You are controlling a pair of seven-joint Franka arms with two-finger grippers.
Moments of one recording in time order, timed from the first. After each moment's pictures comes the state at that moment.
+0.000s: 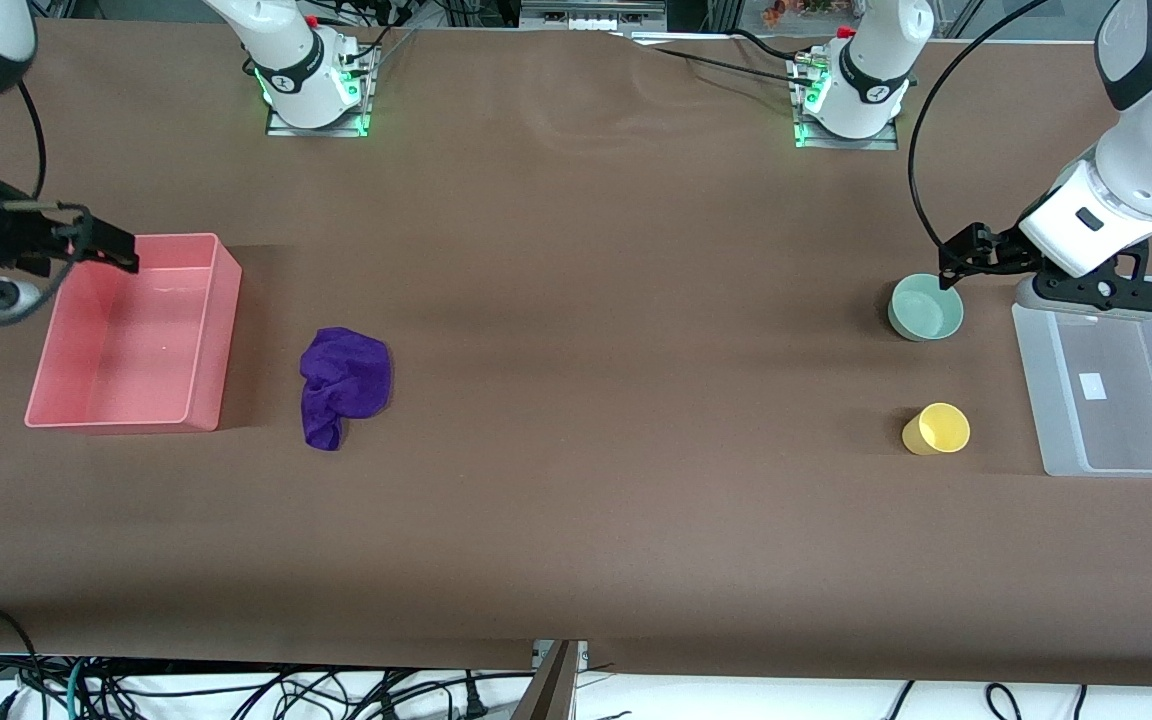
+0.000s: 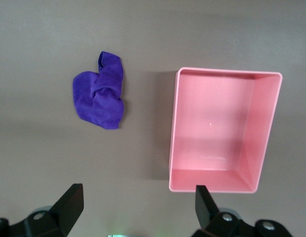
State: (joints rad) left arm 0.02 0.00 -0.12 -1.77 -0.02 1.76 0.00; right arm -0.01 0.17 0.05 -1.47 -0.05 1.51 -0.03
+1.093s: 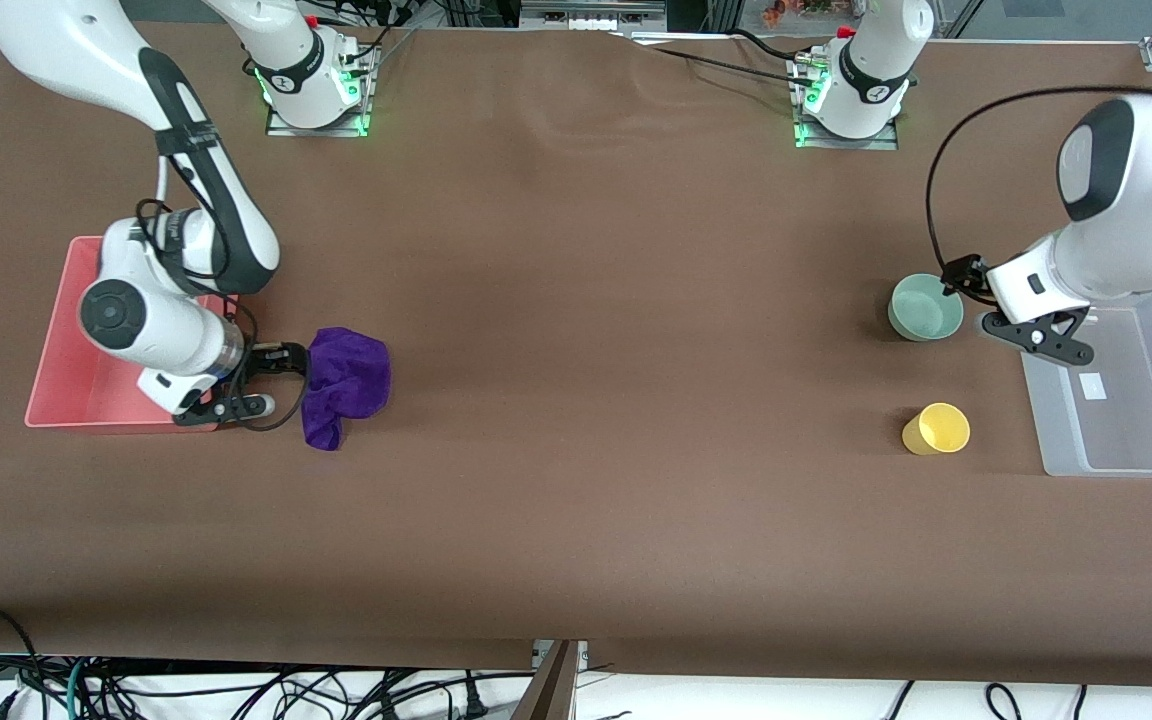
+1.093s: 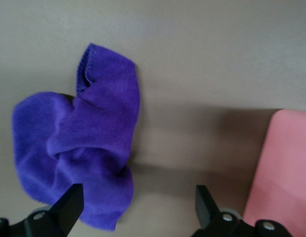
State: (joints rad) left arm 0.16 0.12 -0.11 -2.03 0.07 1.94 0.48; right arm 0.00 0.44 0.10 -1.99 -0.05 2.34 -0.03
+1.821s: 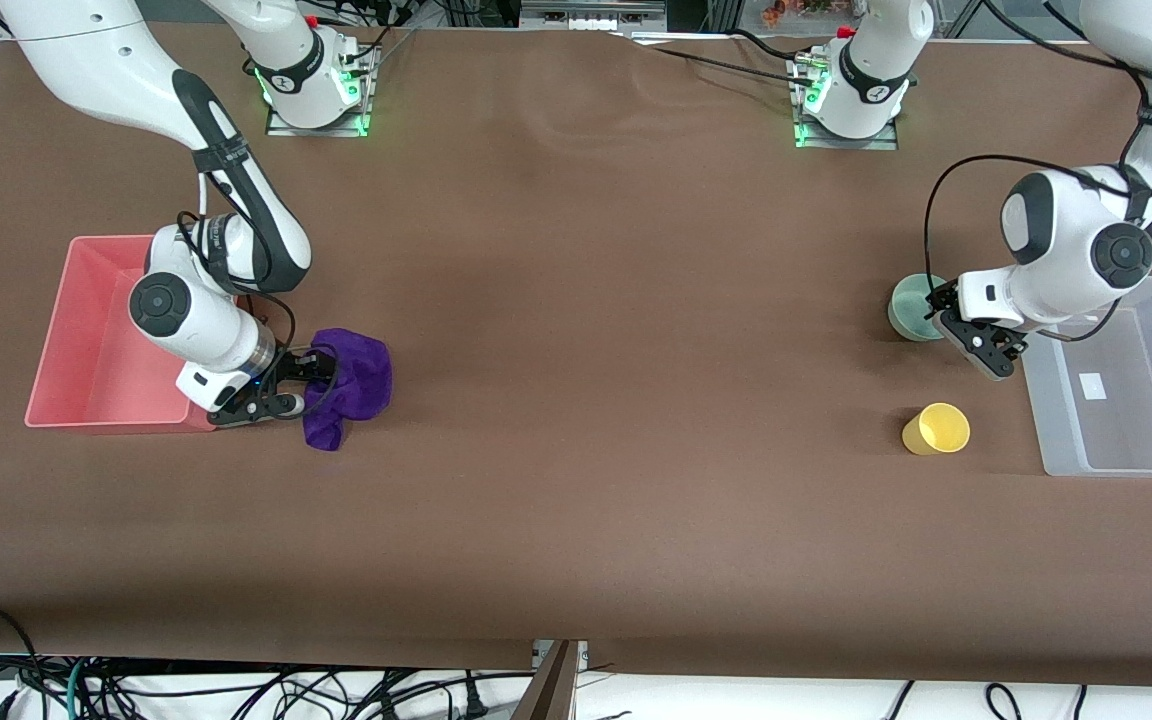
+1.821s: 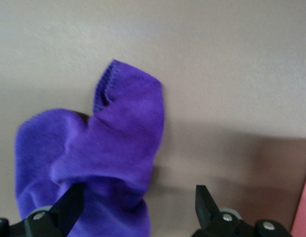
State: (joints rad) left arm 0.29 0.30 -0.10 -2.28 0.07 2.47 0.94; right arm 0.03 0.48 0.11 -2.01 -0.03 2.50 -0.03
